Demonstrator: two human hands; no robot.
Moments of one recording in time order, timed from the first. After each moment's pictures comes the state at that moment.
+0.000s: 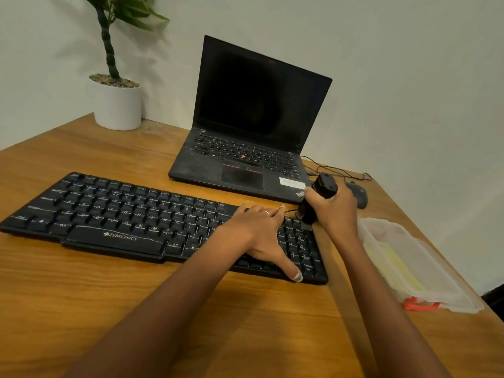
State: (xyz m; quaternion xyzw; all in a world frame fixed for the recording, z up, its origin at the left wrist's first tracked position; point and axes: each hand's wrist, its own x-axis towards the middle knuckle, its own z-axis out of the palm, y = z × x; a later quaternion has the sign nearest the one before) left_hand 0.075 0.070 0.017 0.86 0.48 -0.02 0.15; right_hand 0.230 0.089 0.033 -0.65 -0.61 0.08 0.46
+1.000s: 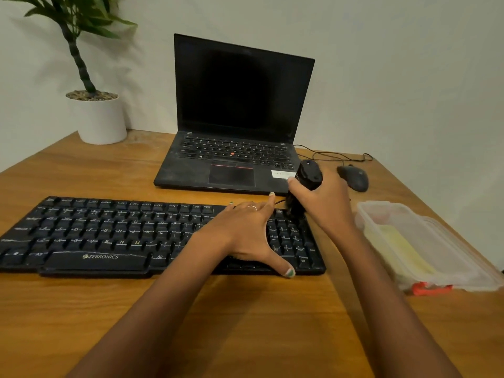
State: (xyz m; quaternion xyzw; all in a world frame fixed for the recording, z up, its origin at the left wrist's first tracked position) left_hand 0.075 0.065 0.023 0.86 0.49 -0.01 0.16; right_hand 0.230 0.084 0.033 -0.60 -0.66 0.07 0.45
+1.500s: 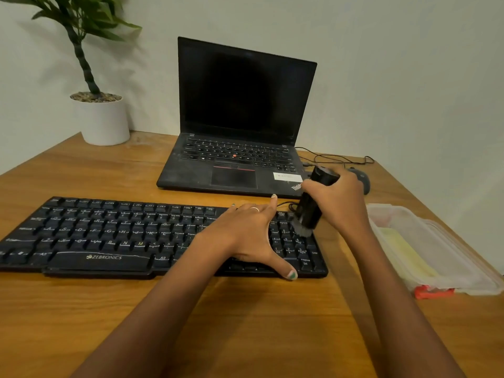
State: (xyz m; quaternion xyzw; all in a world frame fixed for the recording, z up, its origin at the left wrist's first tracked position) left_hand 0.074 0.063 0.025 0.86 0.48 0.00 0.16; right_hand 0.238 0.079 0.043 -0.64 -0.60 0.11 0.47
